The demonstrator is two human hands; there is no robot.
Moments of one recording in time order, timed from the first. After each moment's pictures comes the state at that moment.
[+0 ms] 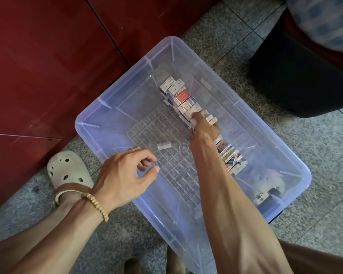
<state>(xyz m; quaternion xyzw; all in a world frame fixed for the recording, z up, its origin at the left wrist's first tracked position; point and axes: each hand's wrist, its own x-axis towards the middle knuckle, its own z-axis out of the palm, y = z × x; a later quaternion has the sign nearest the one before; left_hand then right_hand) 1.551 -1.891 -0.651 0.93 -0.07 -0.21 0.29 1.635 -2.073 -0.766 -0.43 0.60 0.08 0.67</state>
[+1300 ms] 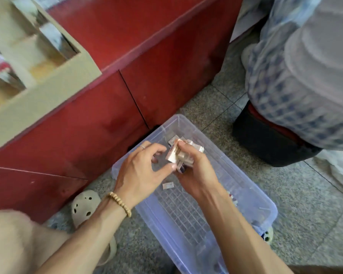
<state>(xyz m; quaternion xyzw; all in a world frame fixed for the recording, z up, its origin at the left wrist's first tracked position) 1.616 -1.910 -0.537 0.93 -0.06 -0.08 0.35 1.623 -2.057 -0.571 -0.35 0.29 0.23 0.86</state>
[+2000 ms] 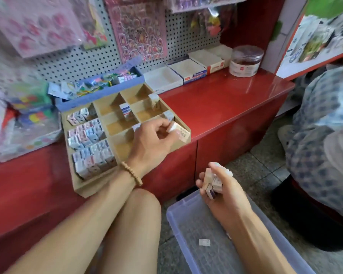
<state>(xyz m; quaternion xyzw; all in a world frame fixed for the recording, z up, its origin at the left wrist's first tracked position) 1.687 -1.795 -0.368 0.86 0.02 0.13 0.49 1.646 -1.974 -0.436 -0.42 0.23 0.19 0.86</state>
